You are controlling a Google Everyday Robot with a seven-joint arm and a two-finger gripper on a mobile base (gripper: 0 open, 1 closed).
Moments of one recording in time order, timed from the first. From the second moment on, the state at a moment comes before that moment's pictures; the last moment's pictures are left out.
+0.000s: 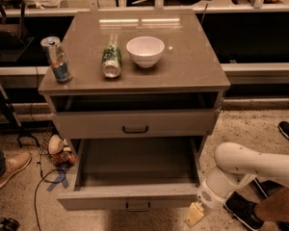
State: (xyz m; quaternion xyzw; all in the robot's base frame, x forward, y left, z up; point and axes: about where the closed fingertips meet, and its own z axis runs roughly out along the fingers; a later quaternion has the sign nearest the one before) arm 0.344 -0.160 0.490 0.29 -0.92 -0.26 0.11
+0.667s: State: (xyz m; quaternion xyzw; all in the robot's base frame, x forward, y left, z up) arm 0.405 -0.179 0.407 0.20 -0.95 -0.23 0.05
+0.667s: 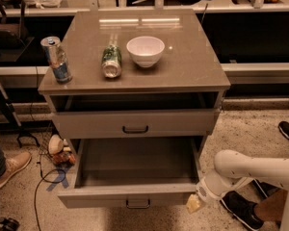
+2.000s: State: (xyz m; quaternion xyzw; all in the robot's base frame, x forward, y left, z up) arm 0.478 -0.175 0.410 0.17 -0.96 -0.22 -0.05
